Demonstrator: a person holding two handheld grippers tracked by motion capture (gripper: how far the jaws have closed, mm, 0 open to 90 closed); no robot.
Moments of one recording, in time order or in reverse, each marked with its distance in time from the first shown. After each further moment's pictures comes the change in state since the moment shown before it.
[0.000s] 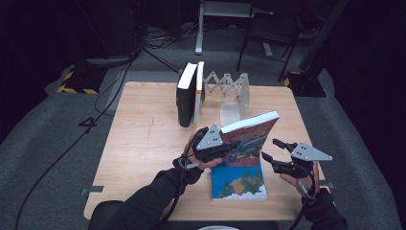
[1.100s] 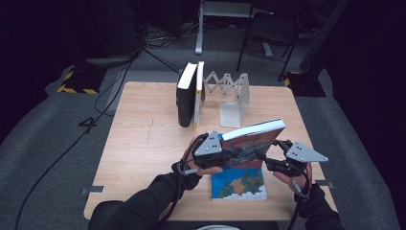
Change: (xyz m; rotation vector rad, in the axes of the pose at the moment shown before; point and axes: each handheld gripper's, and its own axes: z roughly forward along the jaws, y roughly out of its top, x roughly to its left) left arm -0.014 -0.002 -0.004 -0.021 -0.094 0.004; right arm 0.015 0.016 0.011 -0.110 0.038 -0.057
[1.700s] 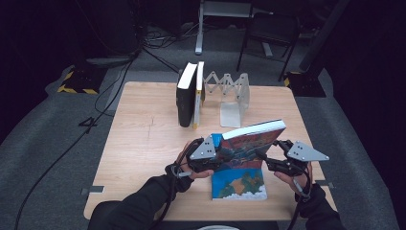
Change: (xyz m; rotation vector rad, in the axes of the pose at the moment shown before) left arm 0.001 -0.027 -0.007 0.095 -0.016 0.006; right arm -0.002 -0.002 -0.001 -0.005 0.017 0.016
